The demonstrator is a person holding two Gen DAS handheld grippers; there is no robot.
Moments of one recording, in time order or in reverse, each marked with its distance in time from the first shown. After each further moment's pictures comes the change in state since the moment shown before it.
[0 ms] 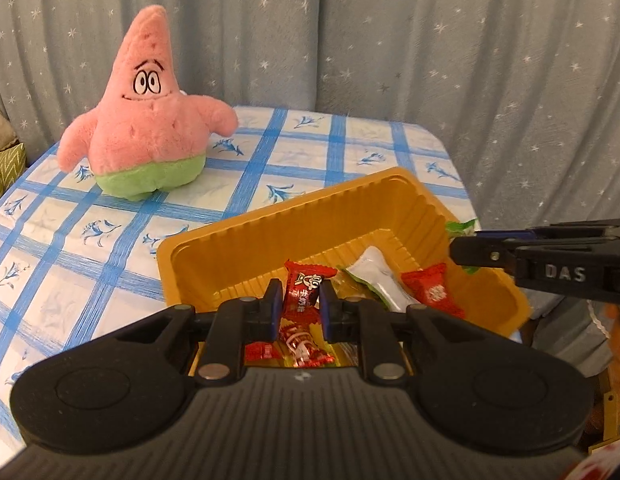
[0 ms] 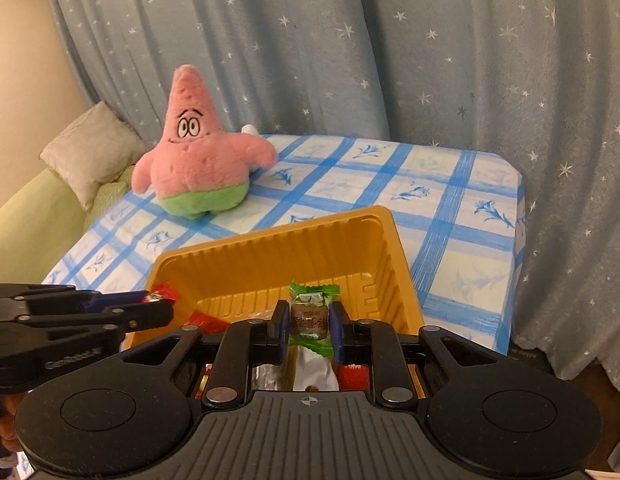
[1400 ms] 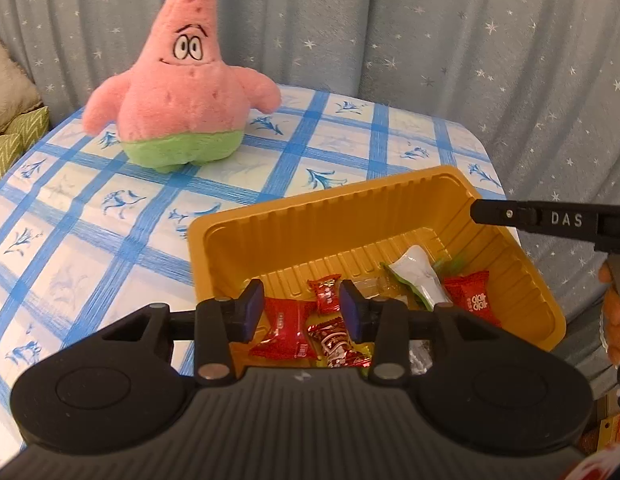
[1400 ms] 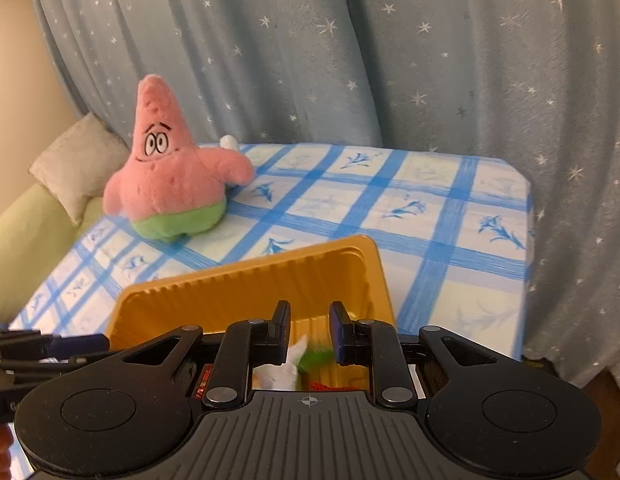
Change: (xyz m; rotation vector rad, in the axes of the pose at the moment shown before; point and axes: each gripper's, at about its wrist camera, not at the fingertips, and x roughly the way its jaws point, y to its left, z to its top) left arm 0.014 0.027 -0.001 -0.105 0.043 0.058; right arm 0.044 -0.030 0.026 0.034 -0.013 0.017
